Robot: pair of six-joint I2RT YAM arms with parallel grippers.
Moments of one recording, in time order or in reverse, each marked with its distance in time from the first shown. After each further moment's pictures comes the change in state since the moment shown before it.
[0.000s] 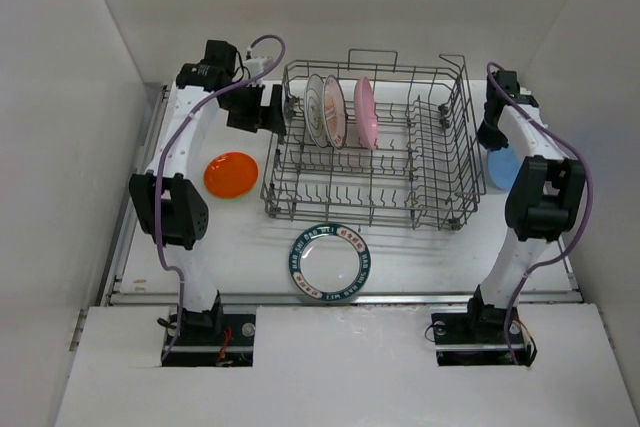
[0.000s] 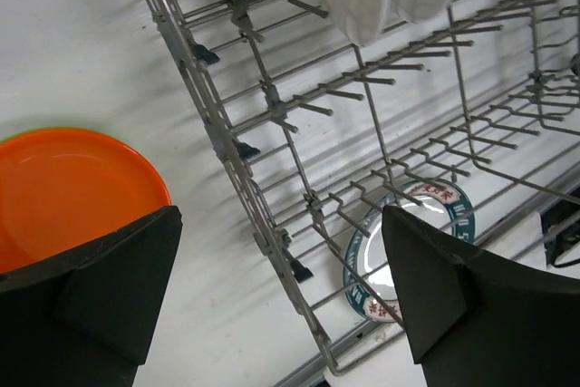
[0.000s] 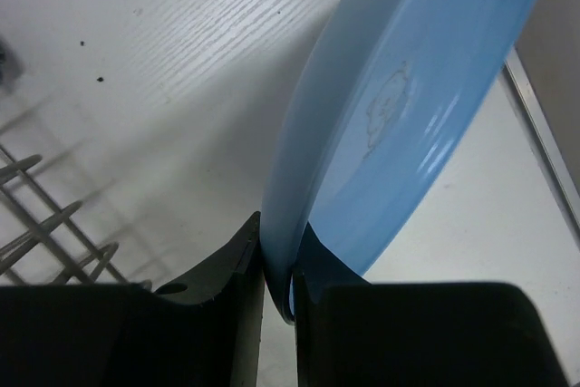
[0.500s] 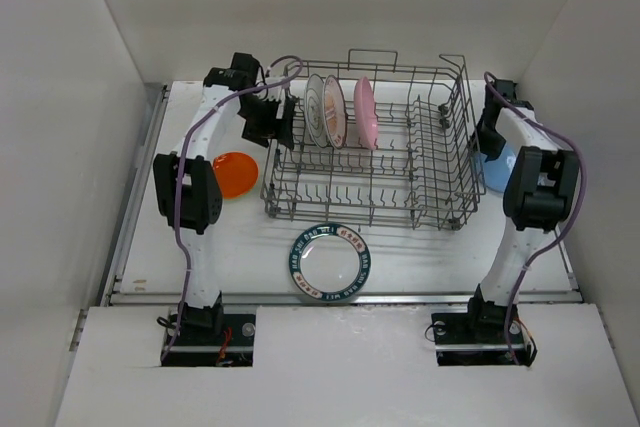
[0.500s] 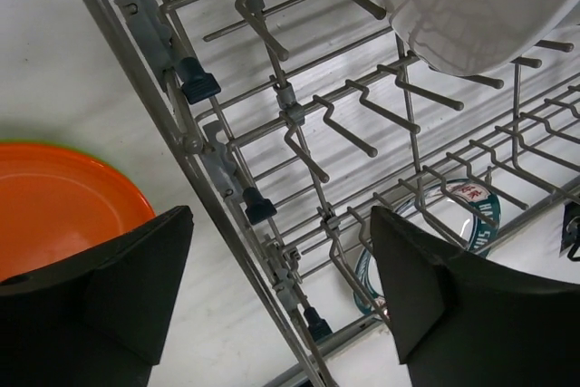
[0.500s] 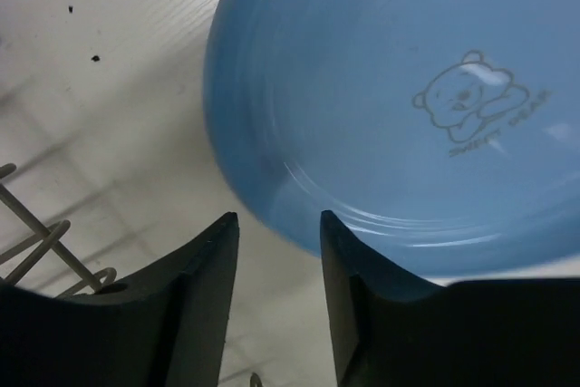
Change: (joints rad) left arm -0.058 0.191 0.051 -0.035 -0.061 -0.004; right arm -0.034 0.118 0.002 0.025 -0.146 0.003
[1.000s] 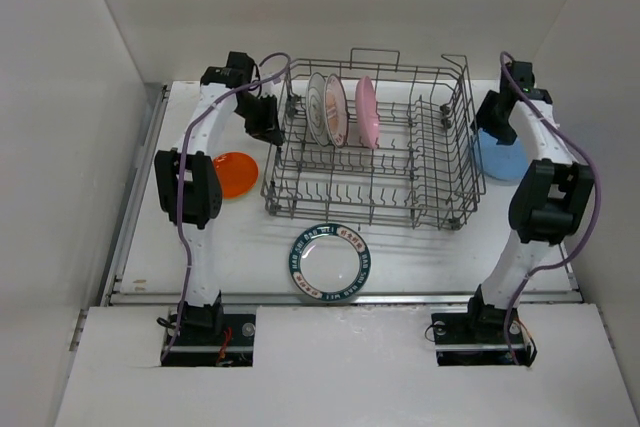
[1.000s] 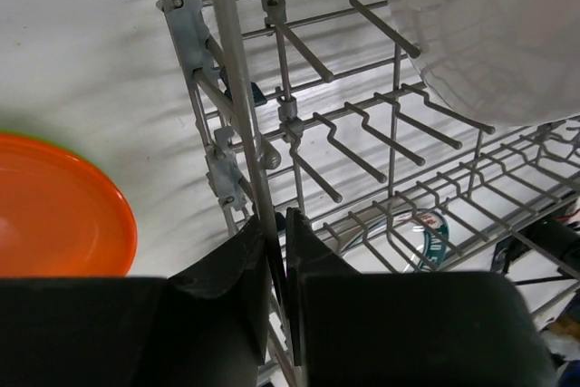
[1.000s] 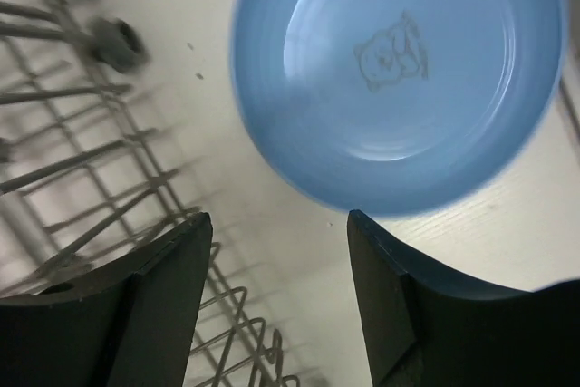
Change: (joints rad) left arm 0.027 0.057 0.047 0.008 0.030 -0.157; right arm -0.001 -0.115 0.048 -0.030 -0.066 -0.026
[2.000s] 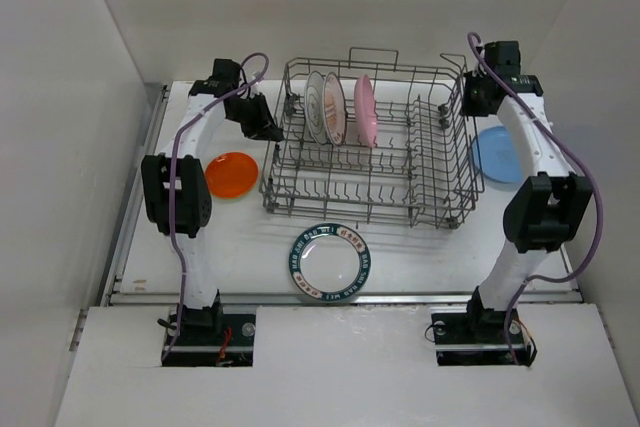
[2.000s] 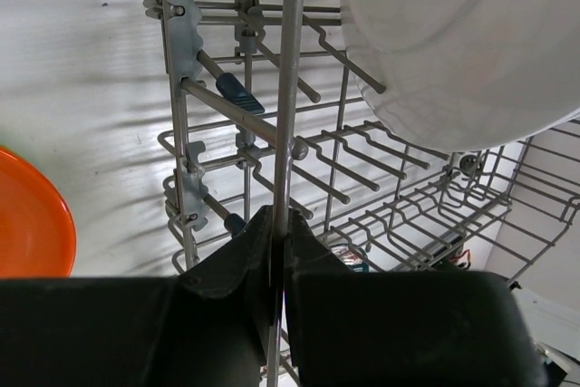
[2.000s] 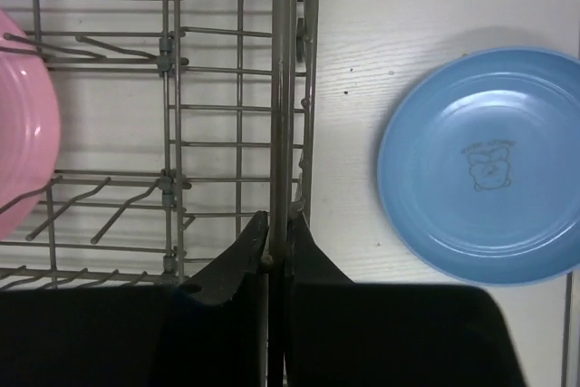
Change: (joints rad) left arm 0.065 -0.128 -0.253 0.279 0.106 -0.282; right arm 0.115 -0.099 0.099 0.015 -0.197 -0.251
